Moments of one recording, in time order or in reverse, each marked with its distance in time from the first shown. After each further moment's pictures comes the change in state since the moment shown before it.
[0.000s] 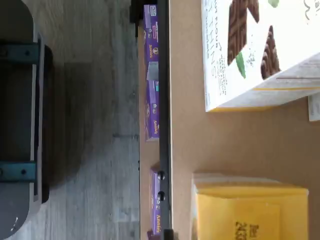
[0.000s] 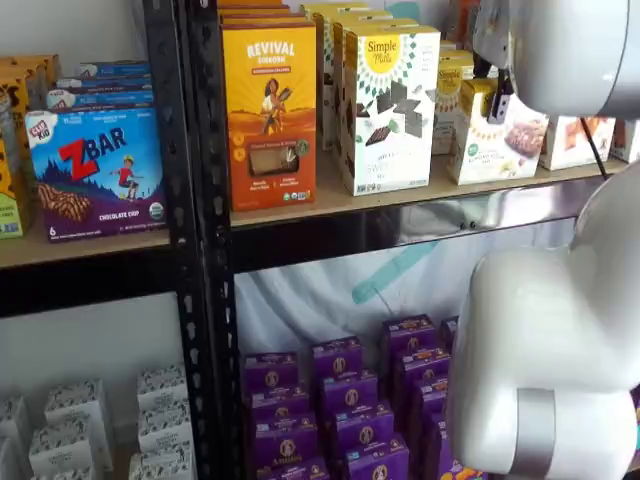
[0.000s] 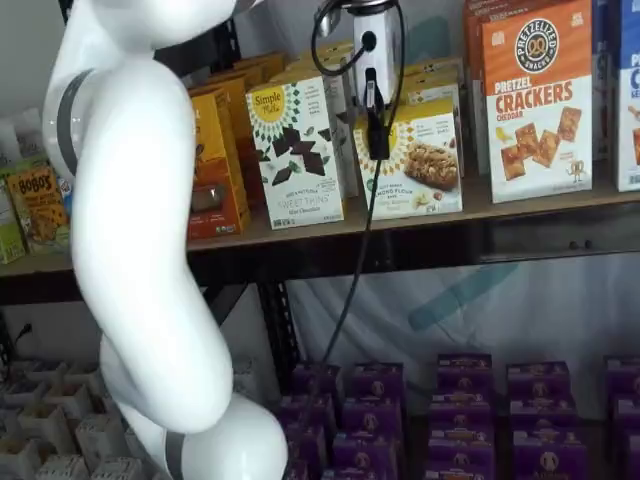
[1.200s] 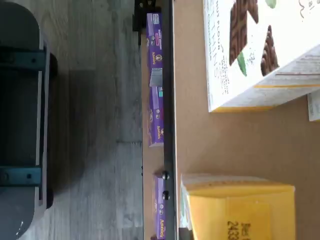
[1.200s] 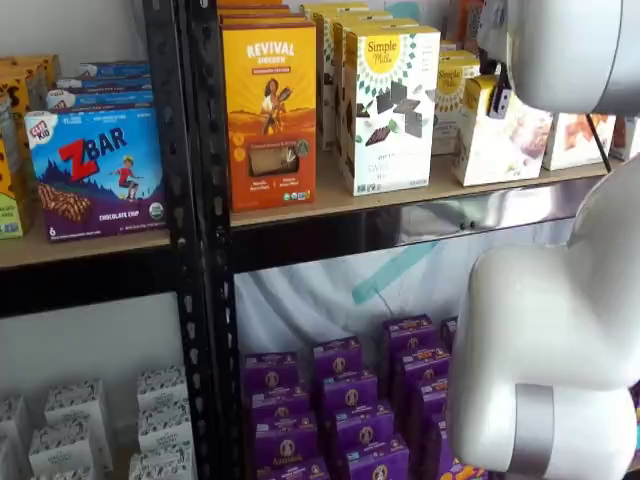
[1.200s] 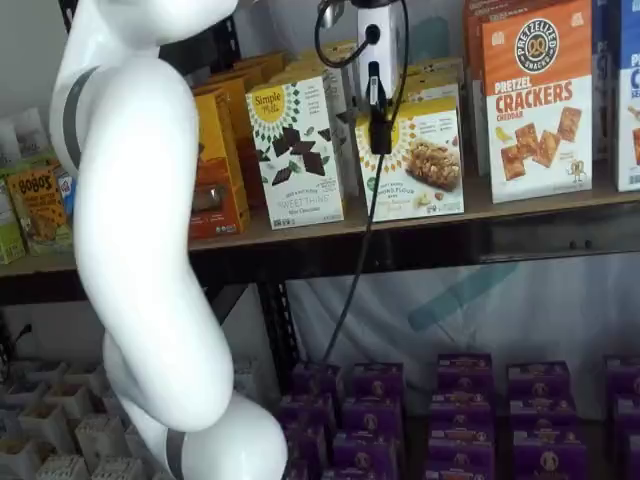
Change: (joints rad) arm -0.031 0.017 -0.038 0.025 0.043 -0.022
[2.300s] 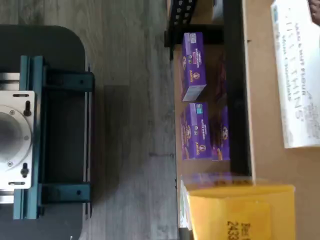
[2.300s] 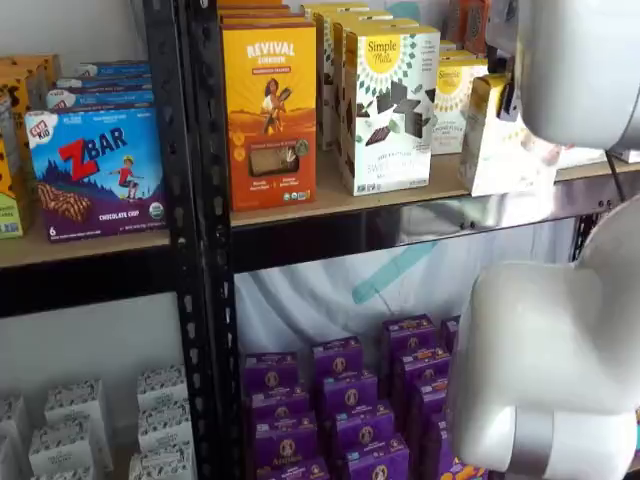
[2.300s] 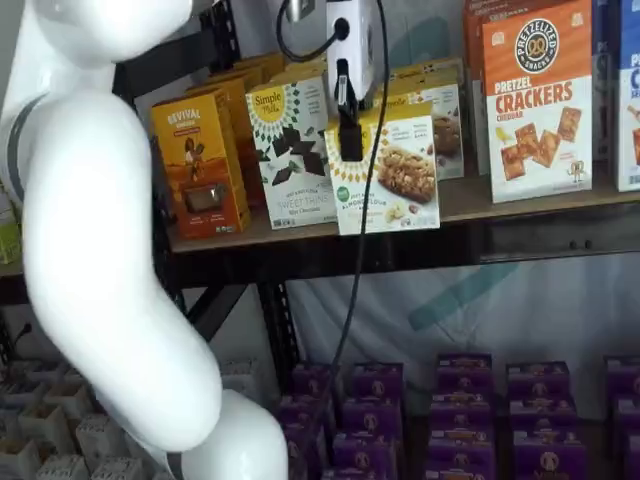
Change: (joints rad) arm -0.007 -0.175 0.097 -0.002 0.128 0.006
